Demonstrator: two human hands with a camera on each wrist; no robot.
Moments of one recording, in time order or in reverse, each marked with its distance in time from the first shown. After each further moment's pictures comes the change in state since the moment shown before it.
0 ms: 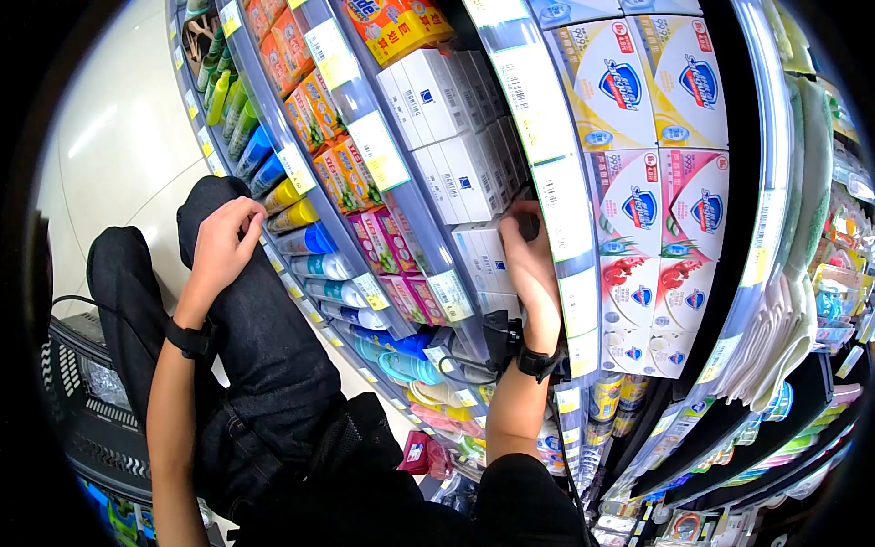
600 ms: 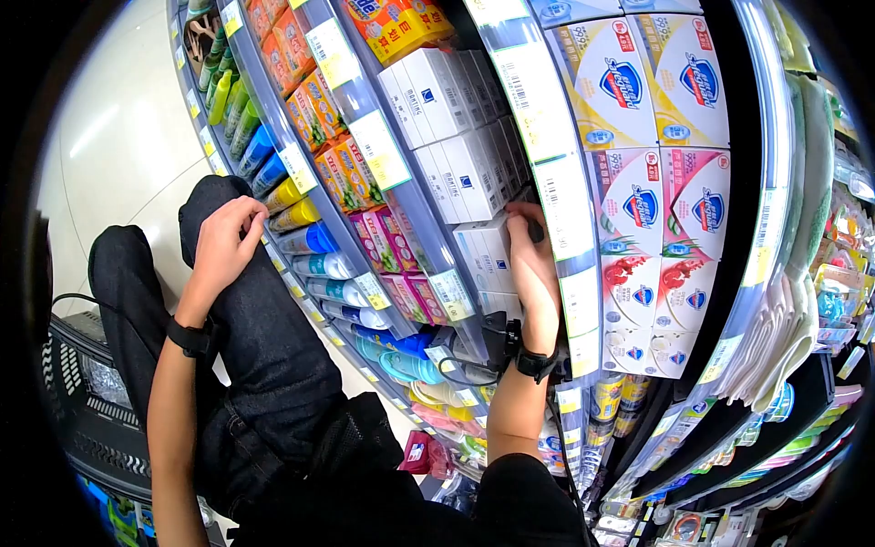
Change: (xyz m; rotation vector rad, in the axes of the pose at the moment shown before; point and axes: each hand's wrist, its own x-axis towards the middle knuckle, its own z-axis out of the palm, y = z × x) left_hand 0.000 0.000 0.000 0.003 0.005 0.015; right_hand -0.005 0.002 0.002 0.092 0.053 -0.062
